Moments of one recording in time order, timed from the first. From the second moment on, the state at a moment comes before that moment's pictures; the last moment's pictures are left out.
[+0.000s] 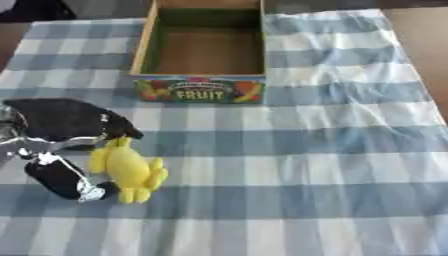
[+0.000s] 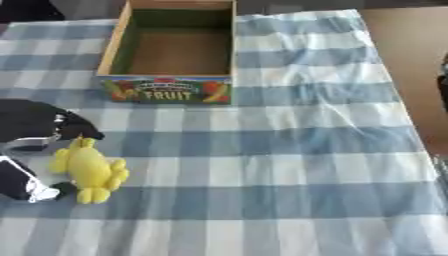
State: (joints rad) left arm -0.85 0.65 -0.56 -1.69 -0.76 -0.20 -0.86; right arm -0.07 -0.51 -0.32 -1.98 0.06 -0.11 -0.63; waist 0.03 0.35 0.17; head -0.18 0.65
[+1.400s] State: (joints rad) left arm -0.85 0.59 -0.58 -1.53 -0.77 -0.26 -0.82; right arm -0.07 -0.50 -0.31 -1.98 0.03 -0.11 -0.62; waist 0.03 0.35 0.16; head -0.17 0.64
